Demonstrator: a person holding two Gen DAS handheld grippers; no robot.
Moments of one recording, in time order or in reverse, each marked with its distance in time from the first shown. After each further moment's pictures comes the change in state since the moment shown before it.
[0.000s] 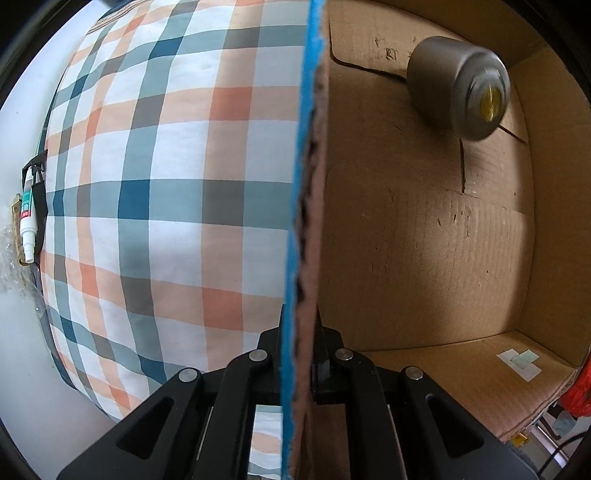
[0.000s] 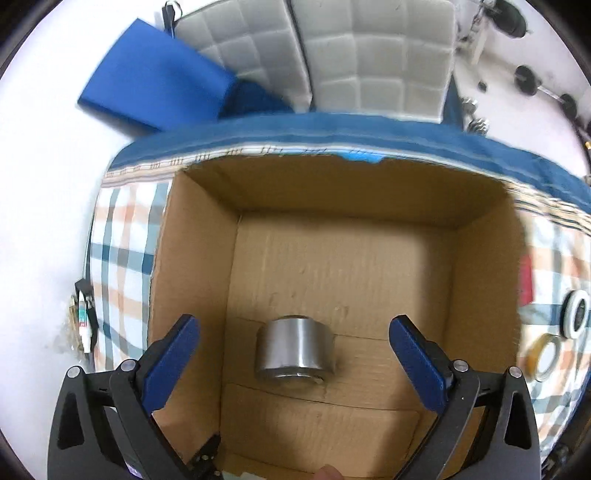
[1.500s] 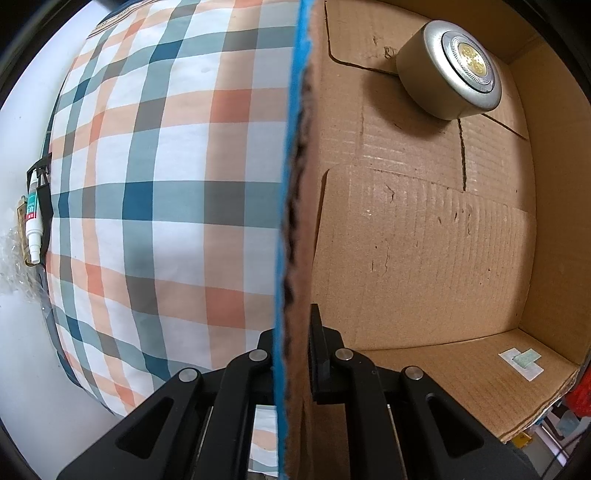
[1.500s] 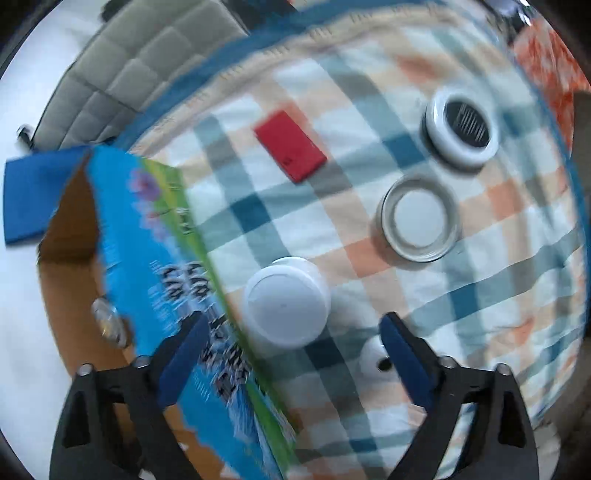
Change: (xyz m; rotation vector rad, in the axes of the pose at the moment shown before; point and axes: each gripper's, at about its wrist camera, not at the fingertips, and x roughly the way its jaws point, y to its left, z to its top) left arm -0.001 -0.009 0.006 0.003 0.009 0.023; right arm -0.008 -0.245 -0.067 0.559 0.130 0.000
